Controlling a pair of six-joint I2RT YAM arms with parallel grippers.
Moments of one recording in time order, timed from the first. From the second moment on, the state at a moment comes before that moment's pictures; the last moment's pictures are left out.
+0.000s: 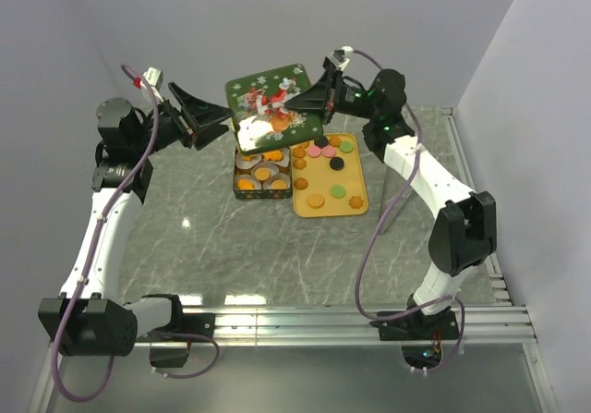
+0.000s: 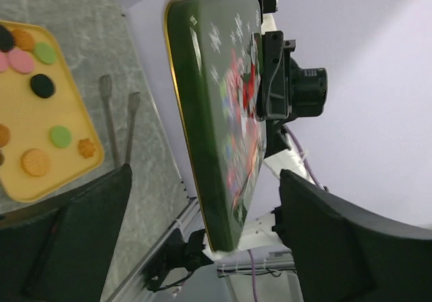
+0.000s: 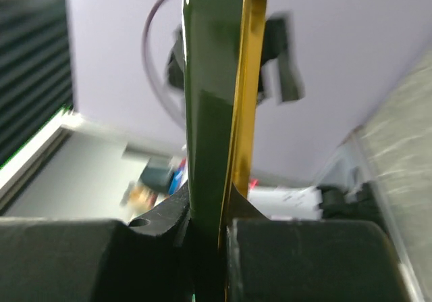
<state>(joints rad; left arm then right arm) -0.01 1.17 1.21 0.00 0.88 -1.14 0.40 1.72 1.52 0.57 -1.04 1.63</state>
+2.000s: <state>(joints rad) -0.01 1.62 1.18 -0.34 0.35 -0.56 0.50 2.17 1.78 -0.14 -0.67 1.05</state>
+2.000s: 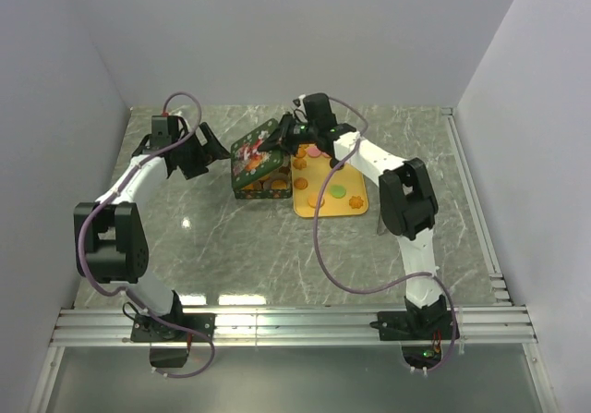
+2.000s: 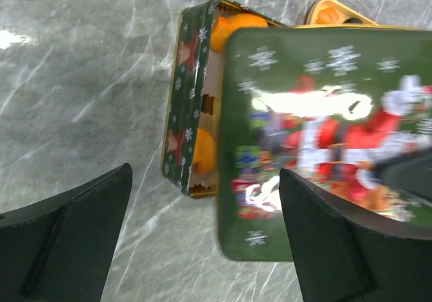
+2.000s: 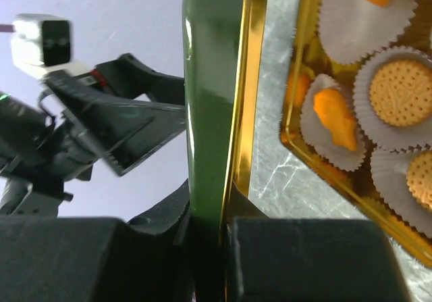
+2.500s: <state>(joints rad) -0.01 1.87 1.24 -0.23 0.47 -0.61 0.51 2.29 1.84 -0.07 -0.63 1.14</state>
